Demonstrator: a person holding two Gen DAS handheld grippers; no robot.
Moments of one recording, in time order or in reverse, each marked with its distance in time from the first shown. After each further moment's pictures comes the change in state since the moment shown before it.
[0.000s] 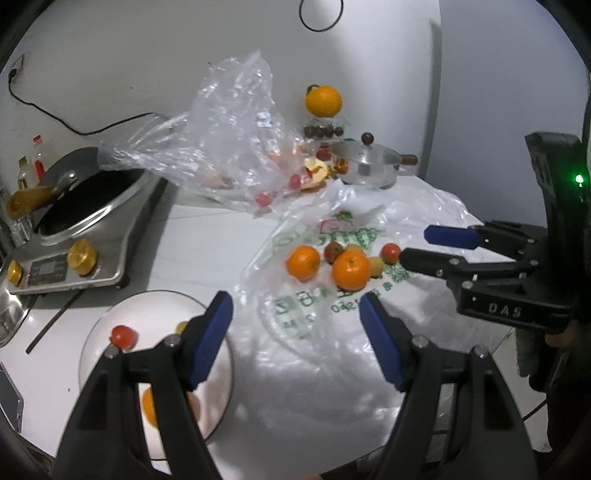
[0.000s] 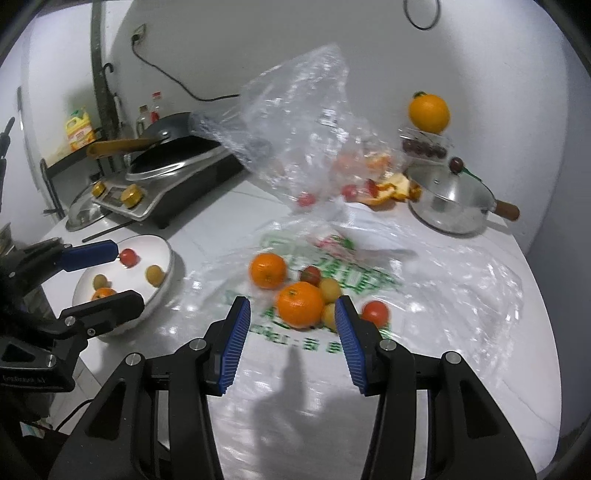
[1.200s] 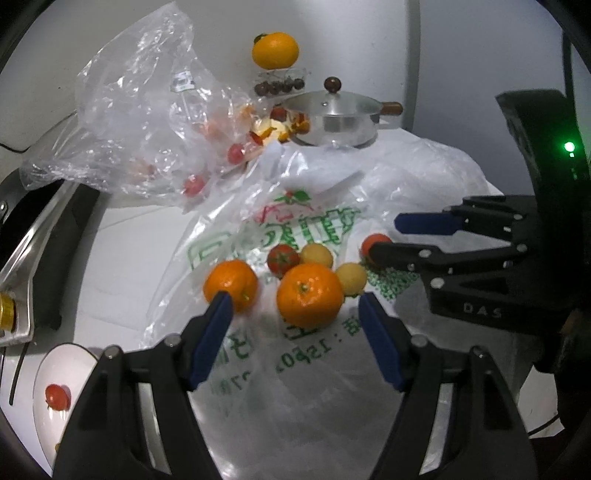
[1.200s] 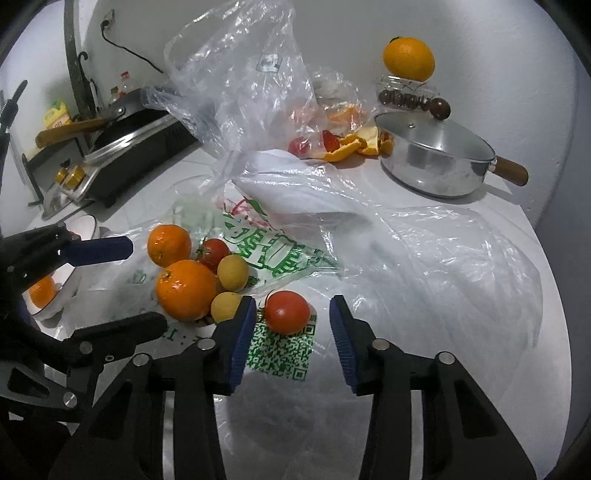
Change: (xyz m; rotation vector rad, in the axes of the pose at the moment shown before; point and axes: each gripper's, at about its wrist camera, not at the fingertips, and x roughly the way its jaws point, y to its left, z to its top) left arm 0.108 -0.053 0.026 0.128 0.143 -0.045; right arm 0.073 -0.076 -0.006 0.014 0.124 0.016
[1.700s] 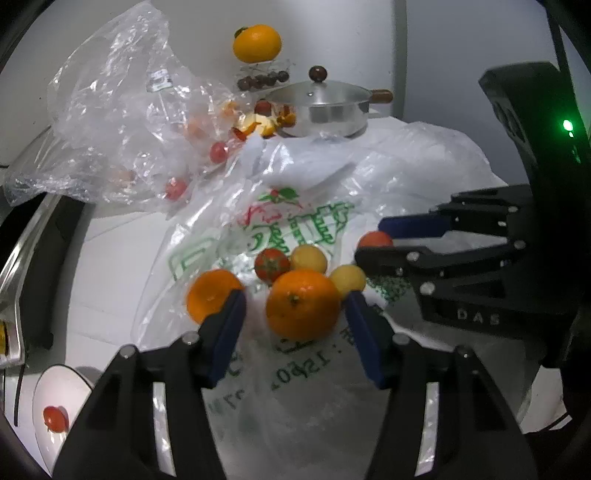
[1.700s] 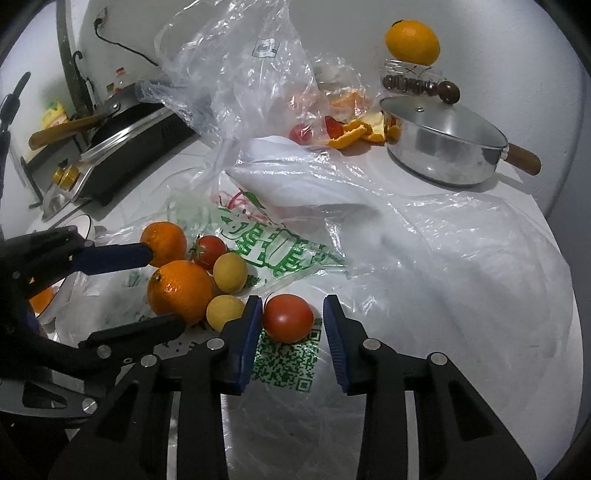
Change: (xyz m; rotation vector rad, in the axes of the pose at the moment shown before) left arm 0.019 -0.005 0.004 0.056 0.024 -0.020; right arm 0.012 0.000 0.003 0.012 0.043 0.030
